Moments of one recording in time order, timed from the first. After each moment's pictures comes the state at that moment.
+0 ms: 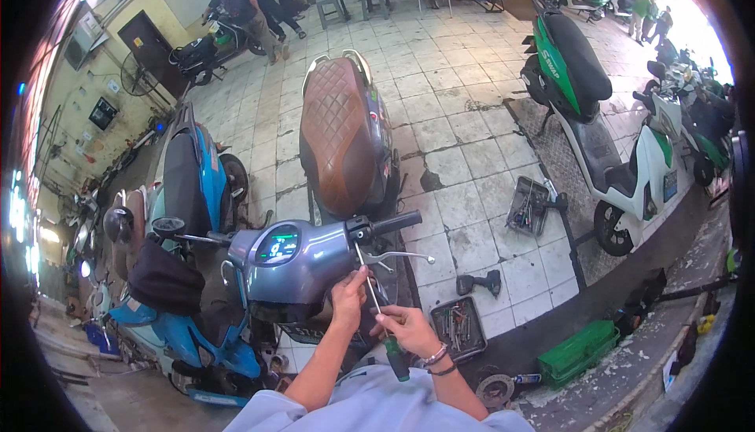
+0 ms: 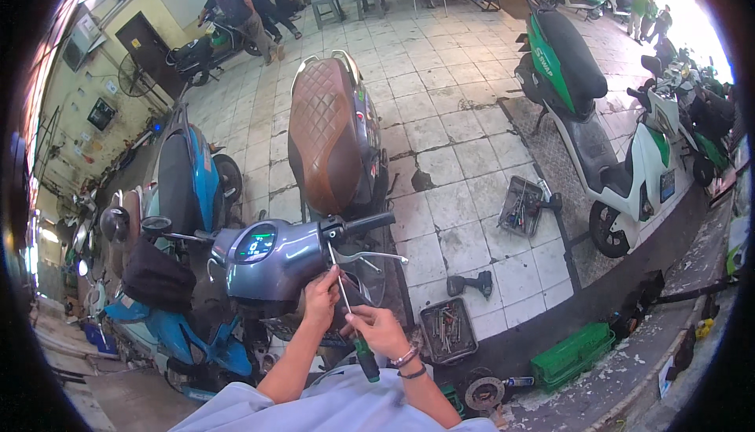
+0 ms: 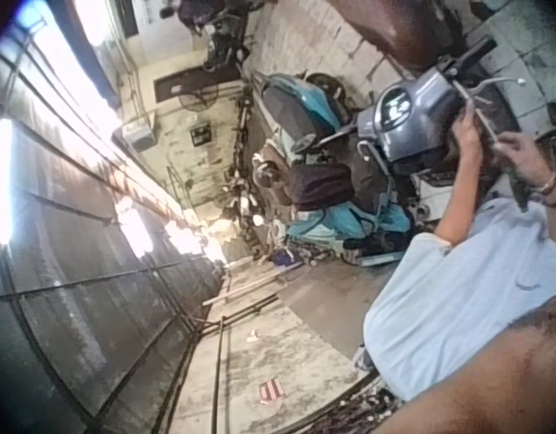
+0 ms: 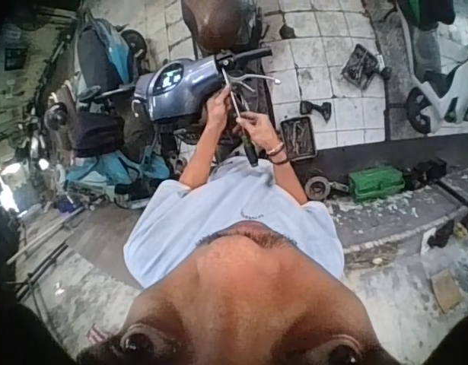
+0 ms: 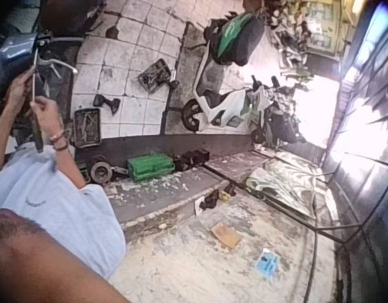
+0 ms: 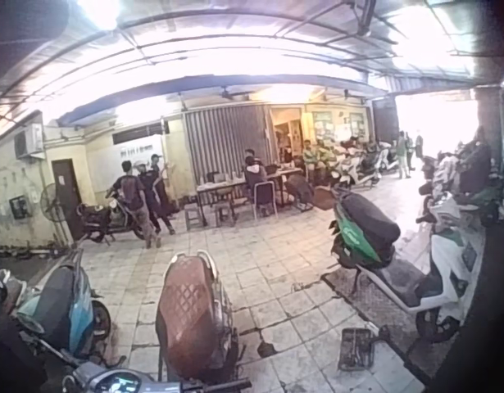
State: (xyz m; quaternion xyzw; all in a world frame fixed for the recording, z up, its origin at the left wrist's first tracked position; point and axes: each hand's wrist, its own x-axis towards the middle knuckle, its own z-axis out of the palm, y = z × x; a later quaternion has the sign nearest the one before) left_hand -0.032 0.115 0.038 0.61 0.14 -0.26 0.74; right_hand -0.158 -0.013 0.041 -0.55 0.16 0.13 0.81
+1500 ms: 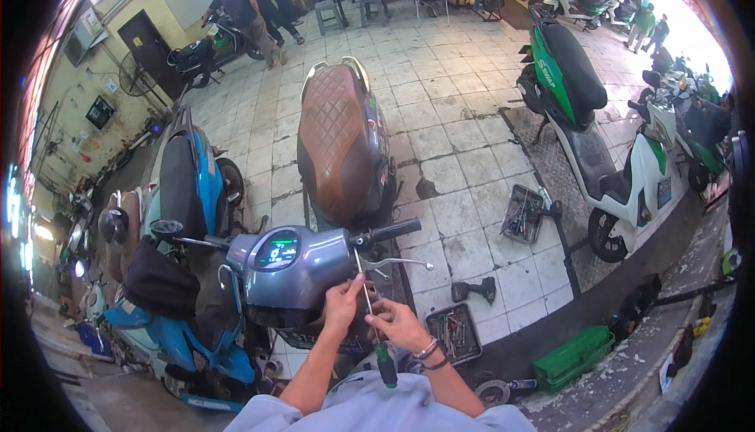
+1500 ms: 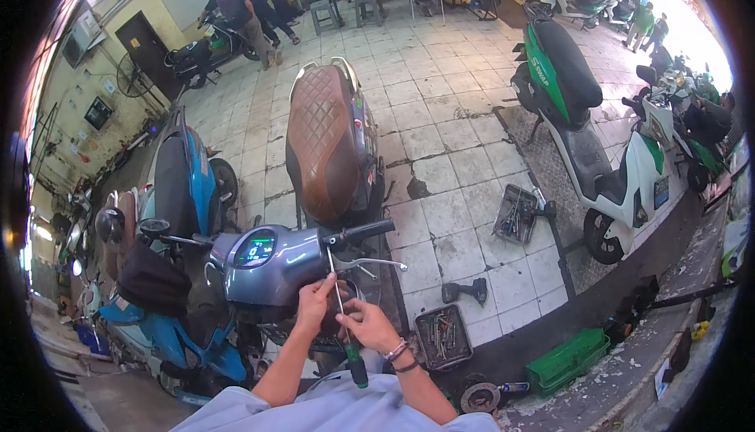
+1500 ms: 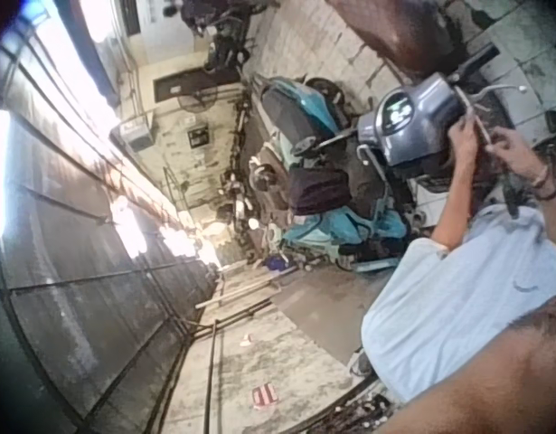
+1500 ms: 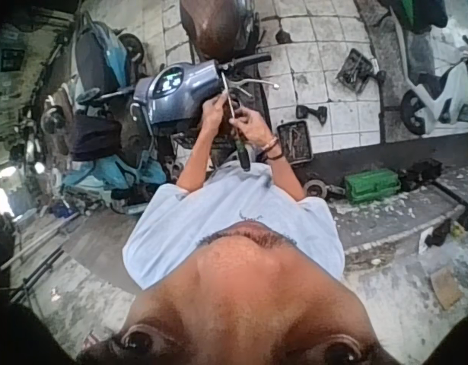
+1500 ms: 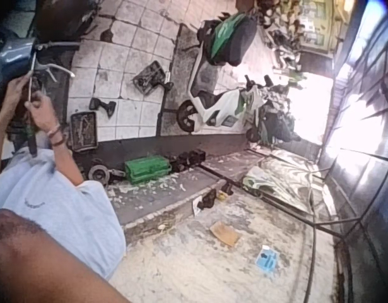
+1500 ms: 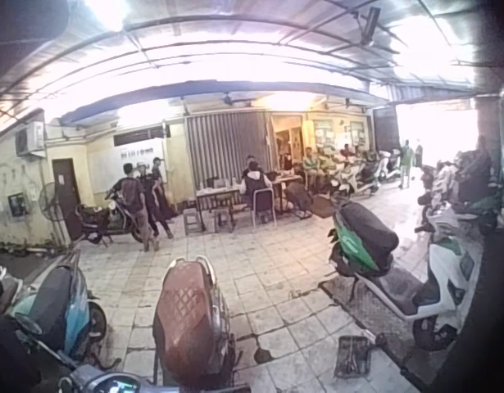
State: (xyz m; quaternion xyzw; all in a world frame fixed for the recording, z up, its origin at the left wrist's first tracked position) left_hand -0.028 0.128 0.050 0.69 0.12 -0.26 0.67; right_hand -0.135 -0.005 0.038 -0.52 0.14 0.14 0.83
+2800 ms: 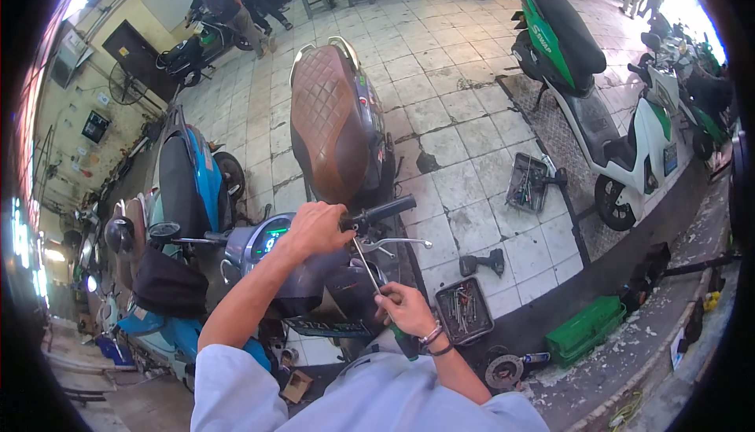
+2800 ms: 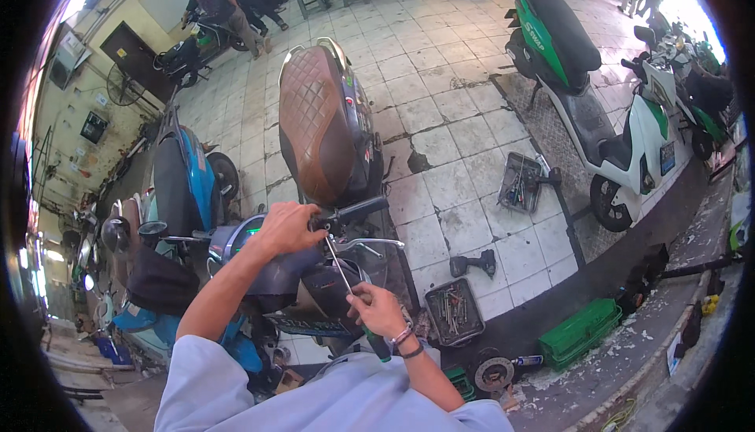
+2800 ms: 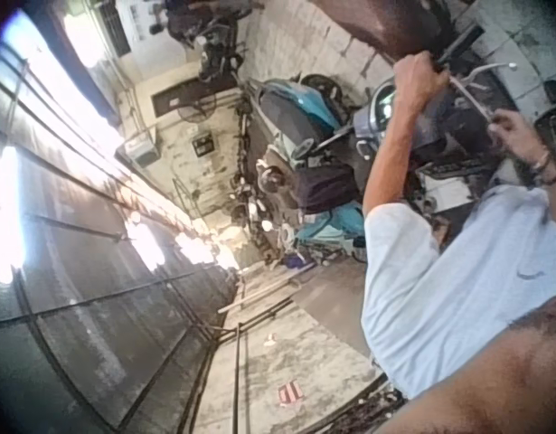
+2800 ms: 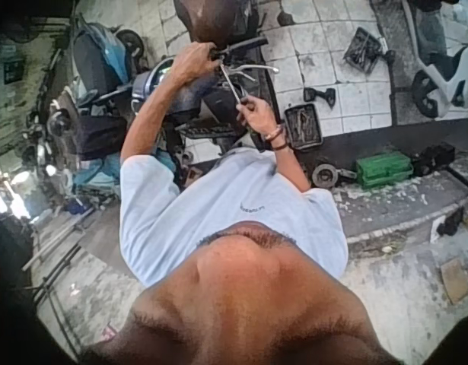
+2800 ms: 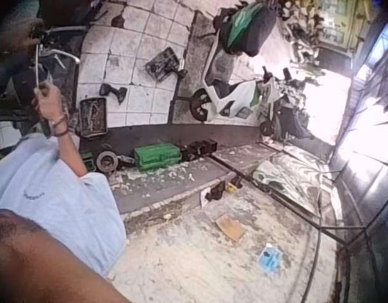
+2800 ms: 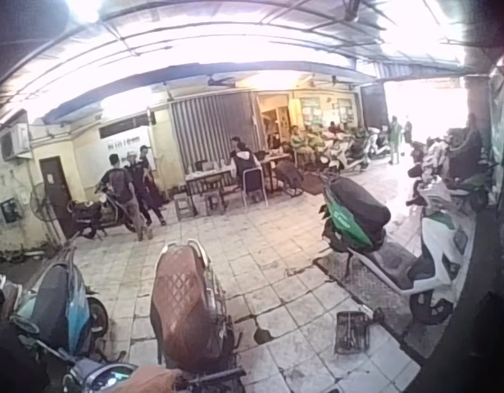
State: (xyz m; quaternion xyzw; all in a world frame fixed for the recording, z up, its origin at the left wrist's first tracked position) left_hand 0.101 0.083 0.160 0.89 -0.43 -0.15 -0.03; right_hand -0.144 -0.011 0.034 -0.60 0.20 0.09 0.77
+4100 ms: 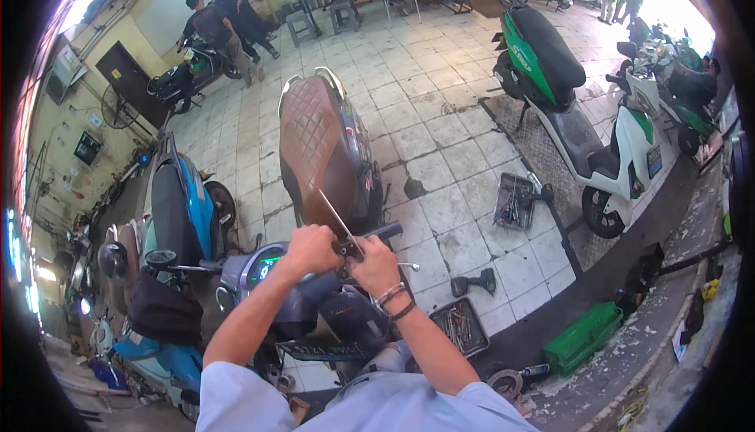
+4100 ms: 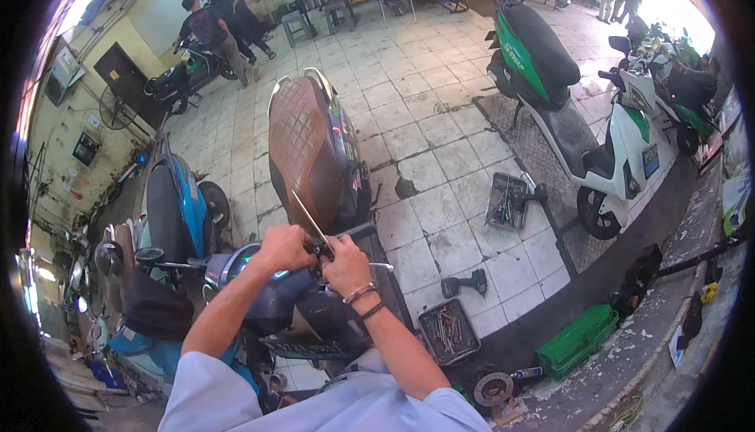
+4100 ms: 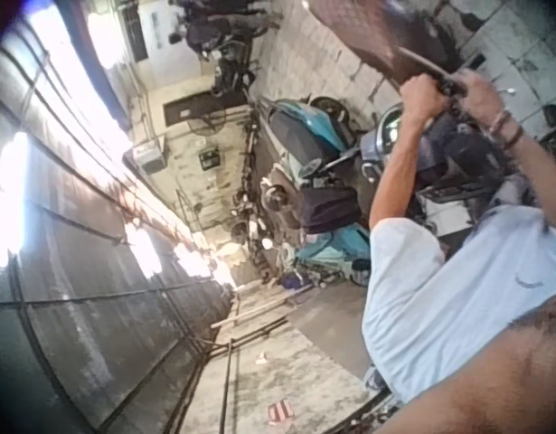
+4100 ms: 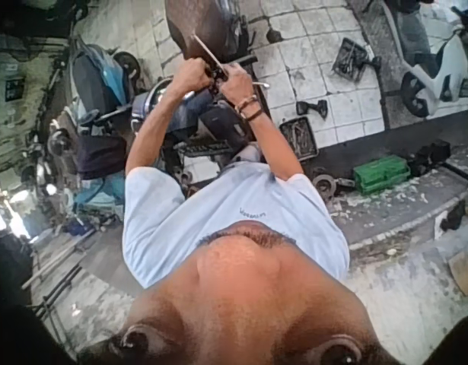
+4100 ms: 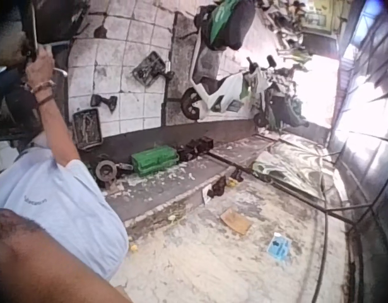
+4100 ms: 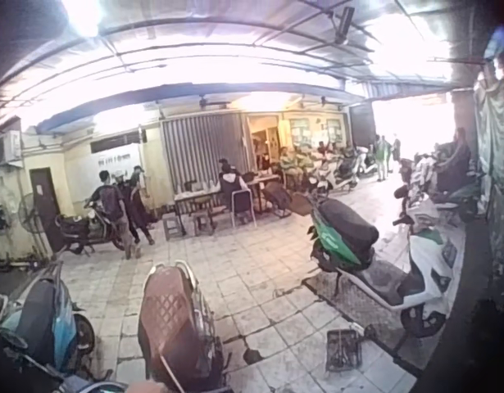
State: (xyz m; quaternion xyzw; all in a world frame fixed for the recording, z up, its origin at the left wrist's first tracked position) left_hand 0.110 0.071 0.154 0.91 -0.39 -0.16 -0.04; right_hand -0.015 -0.037 0.055 -0.83 0.18 -0.20 0.48
